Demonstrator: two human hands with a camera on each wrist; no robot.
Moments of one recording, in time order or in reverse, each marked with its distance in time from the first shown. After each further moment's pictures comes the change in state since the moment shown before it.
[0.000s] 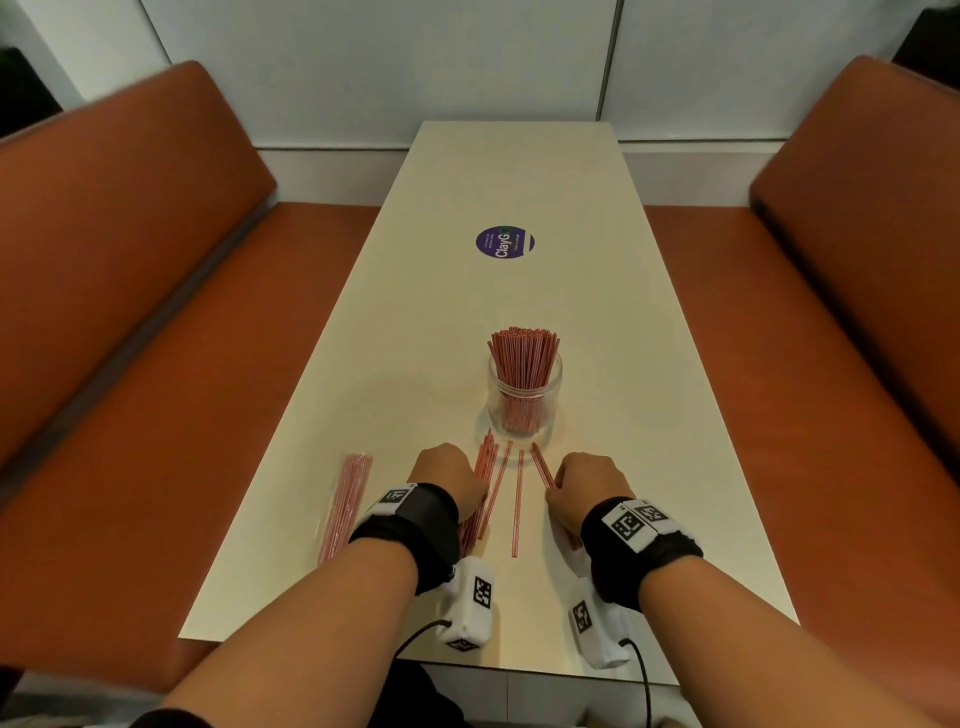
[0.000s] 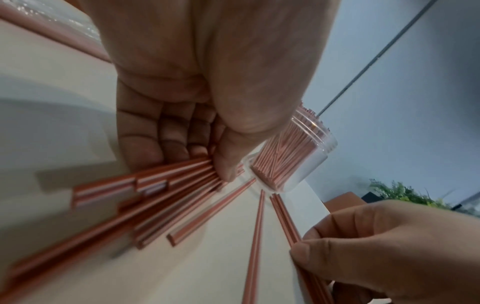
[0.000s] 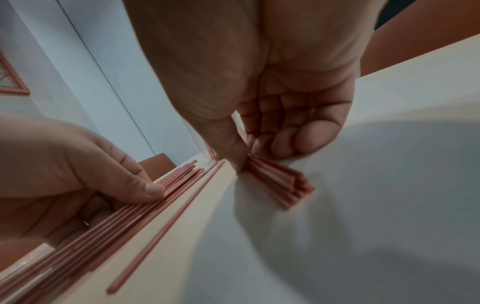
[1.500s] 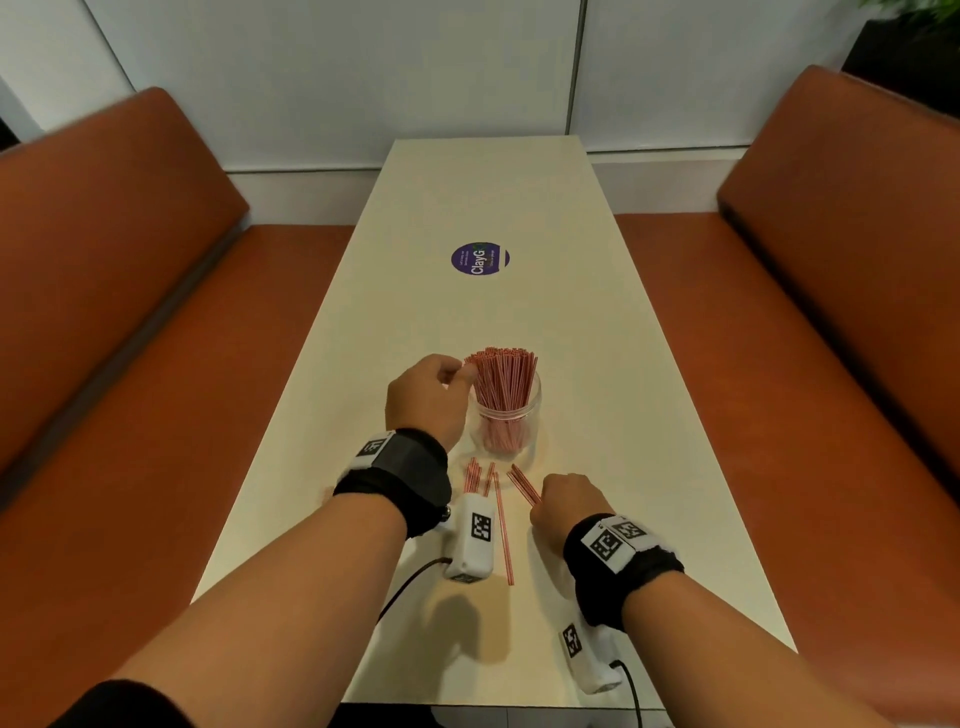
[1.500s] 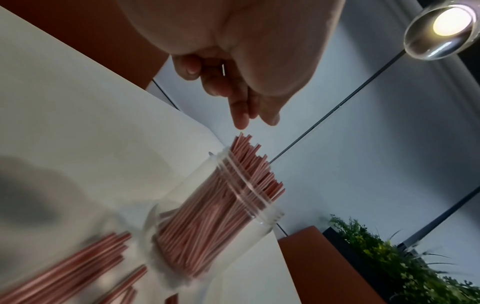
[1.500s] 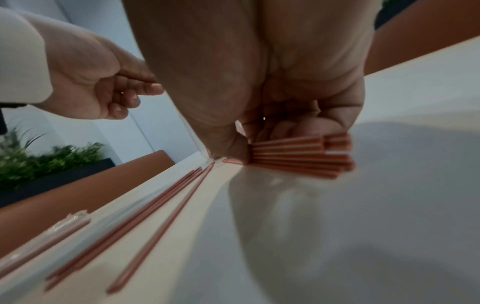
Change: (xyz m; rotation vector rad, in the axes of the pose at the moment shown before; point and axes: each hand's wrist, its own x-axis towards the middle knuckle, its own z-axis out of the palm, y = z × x) left_hand 0.018 0.050 -0.065 -0.530 0.551 0.251; right_hand 0.001 -0.006 -0.005 -0.048 -0.063 -0.009
